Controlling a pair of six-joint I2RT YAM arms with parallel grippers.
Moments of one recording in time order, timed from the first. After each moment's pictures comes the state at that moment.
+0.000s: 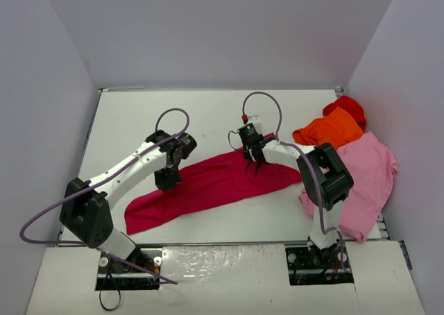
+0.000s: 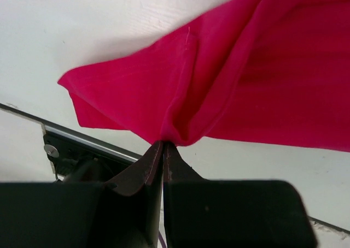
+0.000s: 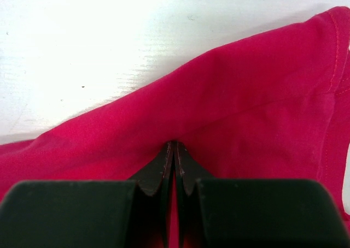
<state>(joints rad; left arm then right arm) -0.62 1.52 1.29 -1.33 -0.34 -0.85 0.55 1.91 1.12 -0.17 0.36 0.35</state>
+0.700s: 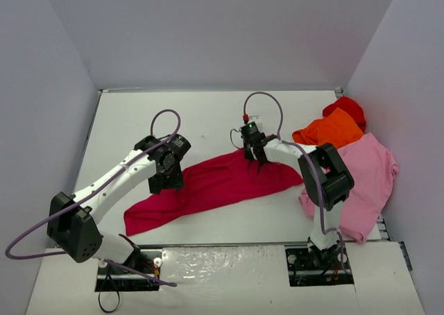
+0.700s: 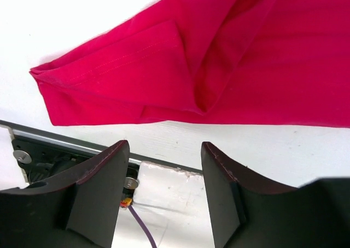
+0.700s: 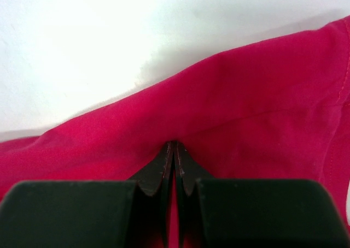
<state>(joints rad) -0.62 1.40 1.21 -1.26 -0.25 -0.85 0.53 1.88 1.10 -0.18 0.30 0.35</state>
